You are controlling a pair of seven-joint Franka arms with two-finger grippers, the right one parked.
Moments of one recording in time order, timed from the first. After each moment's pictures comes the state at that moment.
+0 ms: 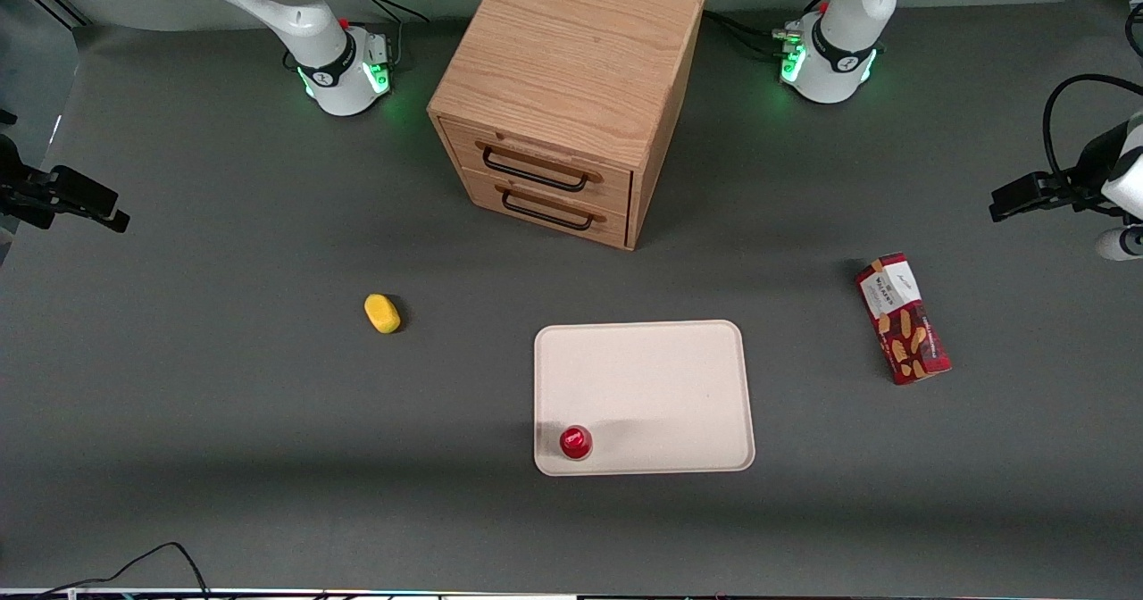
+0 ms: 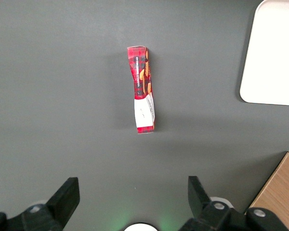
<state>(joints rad) -0.08 0.03 0.10 -1.61 0.03 1.51 -0.08</state>
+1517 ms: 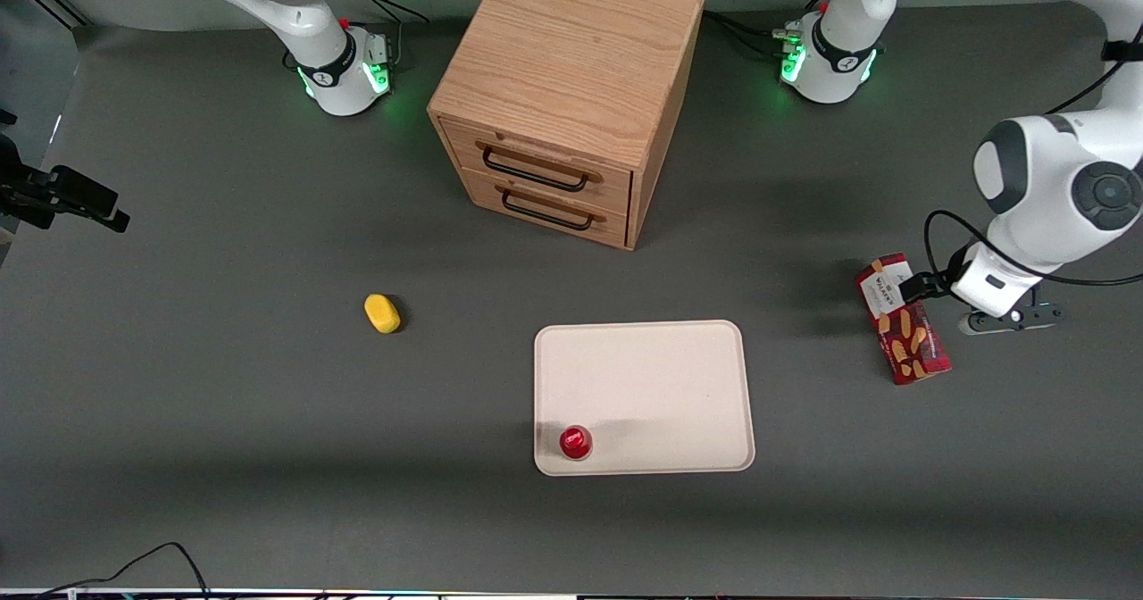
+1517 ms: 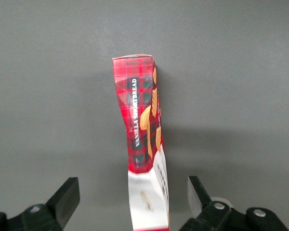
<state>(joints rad) -0.08 0.18 0.14 -2.20 0.02 2.40 -0.06</state>
